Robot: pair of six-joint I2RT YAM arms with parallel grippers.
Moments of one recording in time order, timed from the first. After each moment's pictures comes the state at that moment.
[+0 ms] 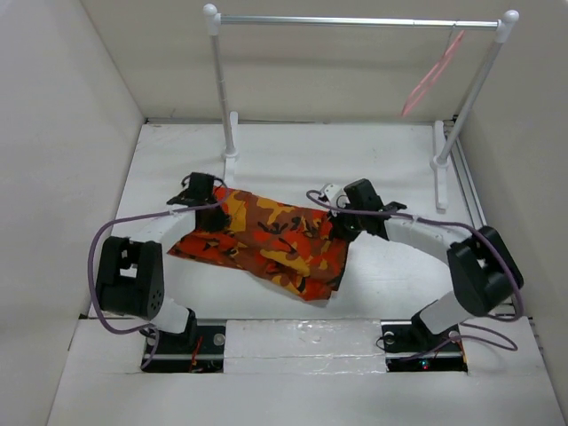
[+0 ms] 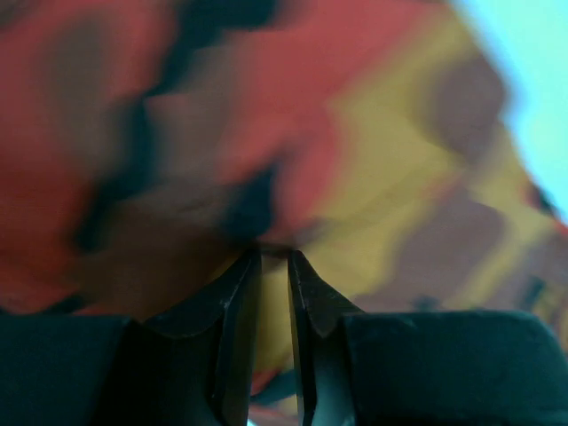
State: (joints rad) left arm -0.26 1.47 0.90 -0.40 -0.06 -0.71; right arm 0.59 1.46 0.87 -0.33 -0.22 -0.23
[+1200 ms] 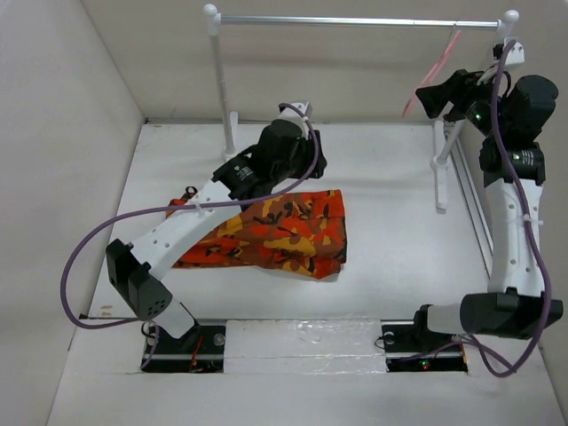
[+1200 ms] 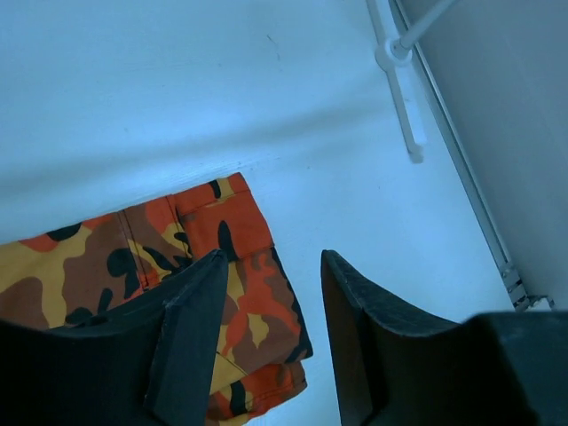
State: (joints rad) left arm -0.78 1.55 1.63 -0.50 -0.15 -0.52; right arm -0.13 1.31 1.66 -0.31 -0.55 0.16
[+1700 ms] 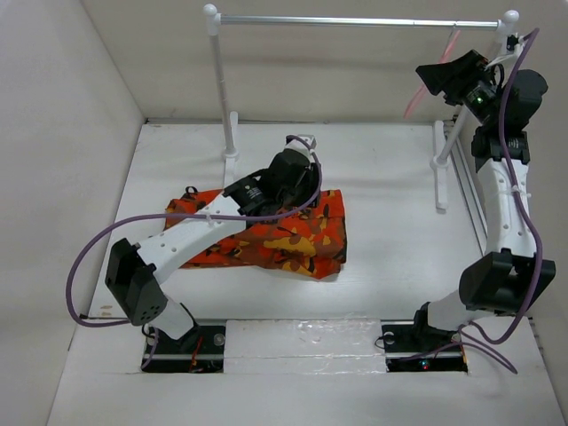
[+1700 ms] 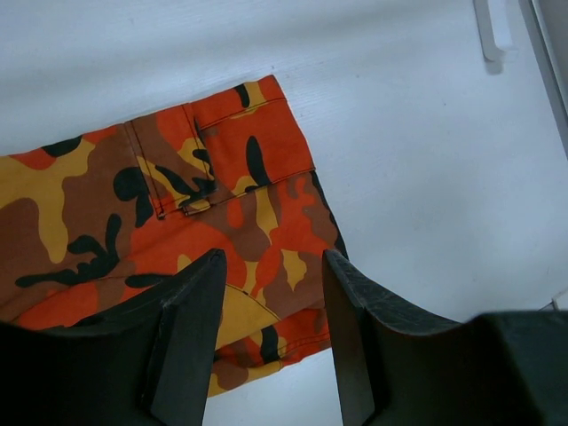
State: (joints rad) left arm -0.87 1.52 1.40 -0.49 -0.20 -0.51; right arm -0.19 1.50 1.62 0.07 -0.63 0.68
